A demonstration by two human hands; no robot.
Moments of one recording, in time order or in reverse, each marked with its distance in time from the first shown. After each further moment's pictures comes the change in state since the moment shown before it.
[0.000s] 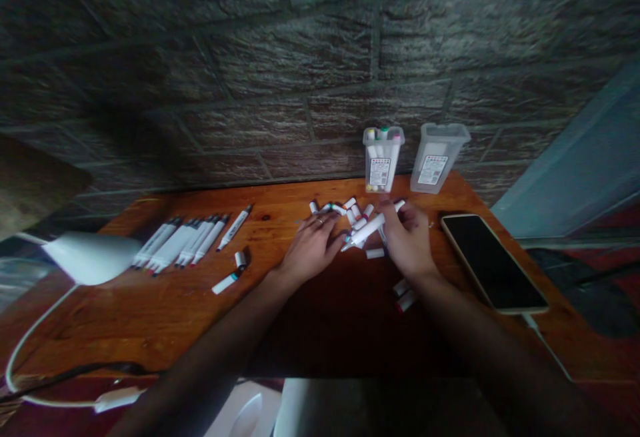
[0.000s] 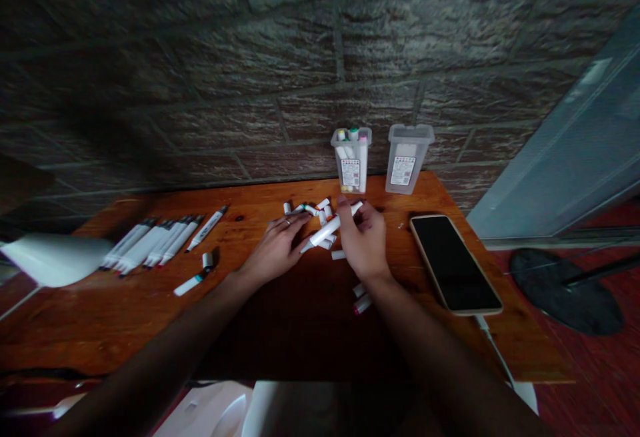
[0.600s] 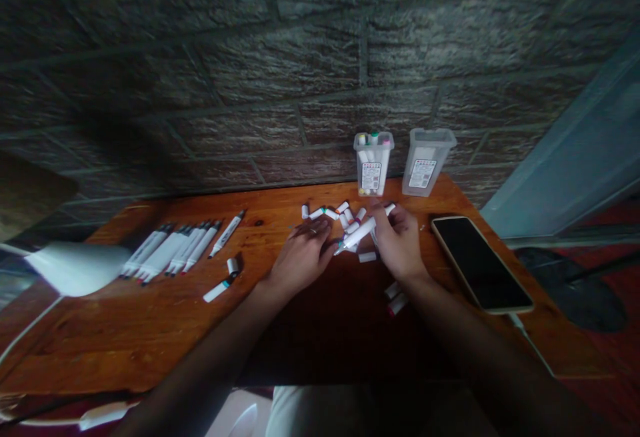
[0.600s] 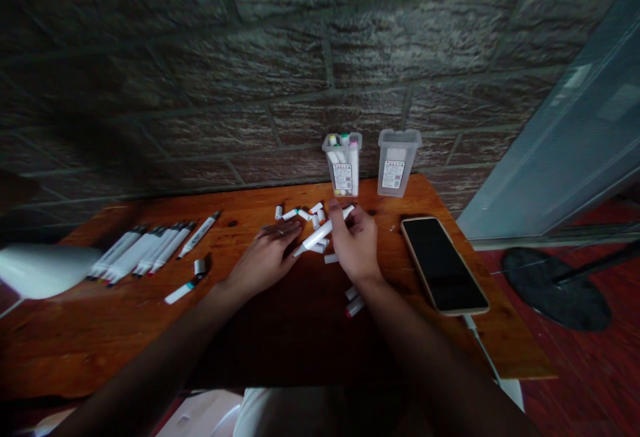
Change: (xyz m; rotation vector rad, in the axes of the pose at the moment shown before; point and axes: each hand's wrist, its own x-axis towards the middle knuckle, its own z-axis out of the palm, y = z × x) left_hand -0.004 0.010 -0.014 0.117 -0.056 0.040; right_hand 0.000 -0.001 0.001 0.035 -0.007 0.008
